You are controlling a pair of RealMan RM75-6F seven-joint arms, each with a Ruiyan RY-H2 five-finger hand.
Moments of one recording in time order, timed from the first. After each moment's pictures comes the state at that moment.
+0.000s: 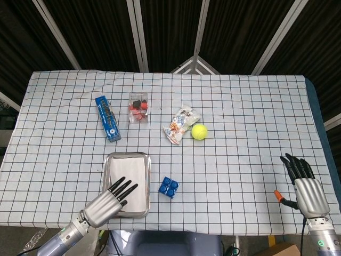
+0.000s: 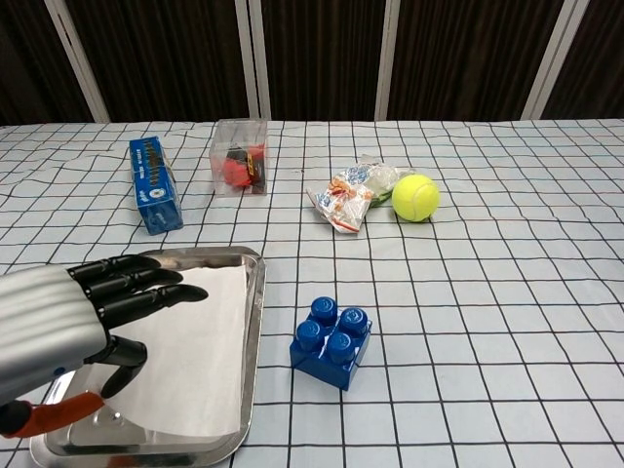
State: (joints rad) left arm -0.38 -1.40 0.13 -1.70 1.84 1.11 0.65; right arm 0.09 -1.10 0.03 -1.68 -1.54 1.43 0.06
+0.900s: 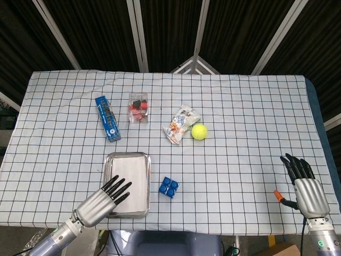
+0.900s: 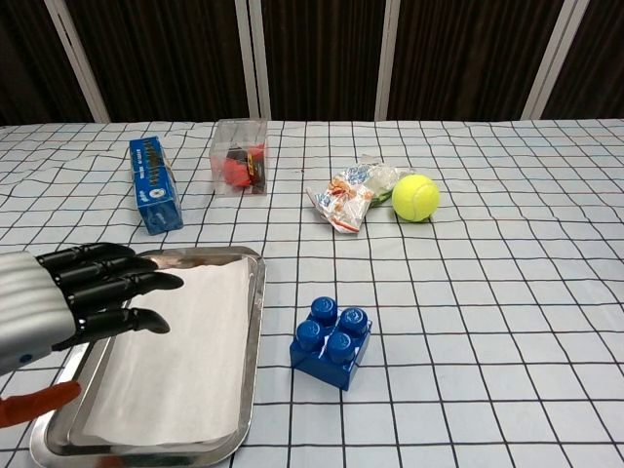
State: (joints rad) left arm -0.37 -1.33 0.15 -1.73 1.84 1.14 0.64; right arm 0.09 -1.10 0.03 -1.68 -1.54 1.43 0.06
